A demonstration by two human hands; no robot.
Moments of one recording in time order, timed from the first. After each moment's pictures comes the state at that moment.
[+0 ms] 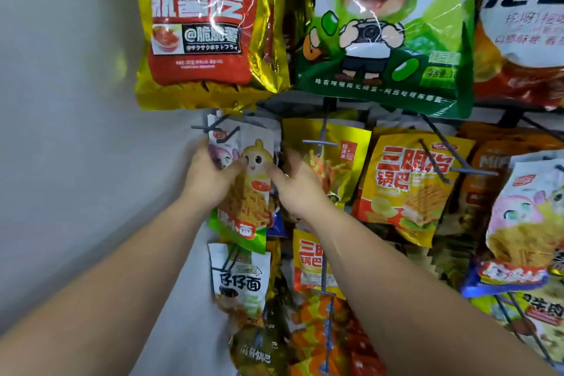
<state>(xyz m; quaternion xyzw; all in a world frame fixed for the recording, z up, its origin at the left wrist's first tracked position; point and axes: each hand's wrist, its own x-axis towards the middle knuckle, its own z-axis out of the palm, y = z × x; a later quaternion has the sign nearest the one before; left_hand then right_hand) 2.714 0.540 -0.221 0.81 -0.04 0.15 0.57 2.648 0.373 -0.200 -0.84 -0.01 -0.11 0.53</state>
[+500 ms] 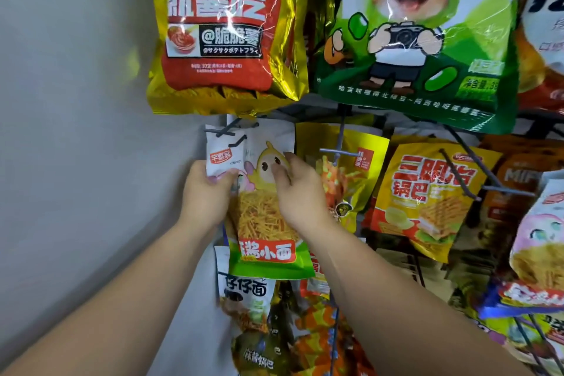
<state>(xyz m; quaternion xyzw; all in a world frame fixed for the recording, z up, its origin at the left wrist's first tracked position) 2.702 0.547 -0.242 0.70 0.03 0.18 0.69 2.654 0.392 -0.209 -0.83 -0.04 -0.20 0.52</state>
